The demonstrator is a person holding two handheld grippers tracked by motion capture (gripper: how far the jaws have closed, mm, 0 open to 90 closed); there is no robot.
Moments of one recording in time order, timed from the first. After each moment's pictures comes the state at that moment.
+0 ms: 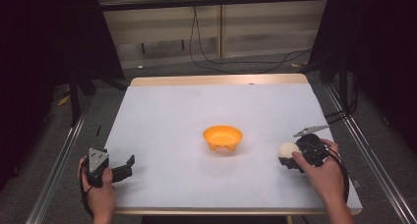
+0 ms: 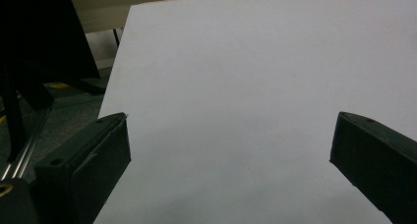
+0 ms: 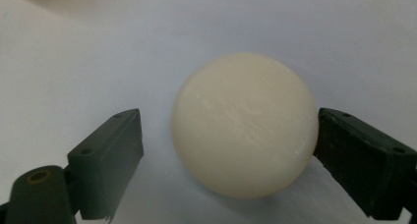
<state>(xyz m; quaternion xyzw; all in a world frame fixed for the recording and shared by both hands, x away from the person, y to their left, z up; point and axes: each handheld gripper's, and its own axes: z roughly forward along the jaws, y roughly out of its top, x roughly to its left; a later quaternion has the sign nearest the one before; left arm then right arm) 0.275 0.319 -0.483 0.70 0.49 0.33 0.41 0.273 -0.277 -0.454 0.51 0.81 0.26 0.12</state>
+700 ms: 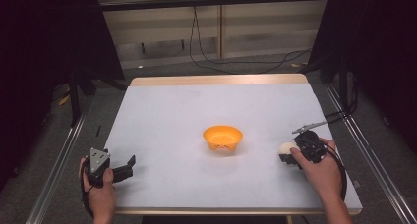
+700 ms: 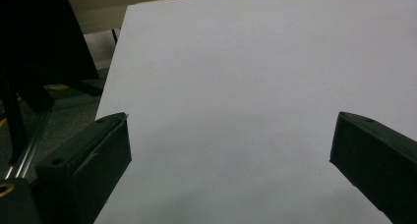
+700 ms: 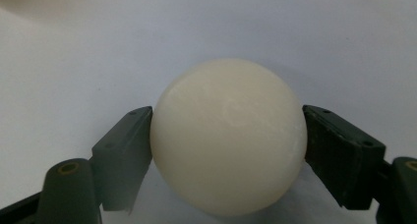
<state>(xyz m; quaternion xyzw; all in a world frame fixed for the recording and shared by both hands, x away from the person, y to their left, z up) 0.275 0.317 -0.483 0.70 0.48 0.33 0.41 0.284 -0.277 -0.456 0.54 0.80 0.24 0.12</state>
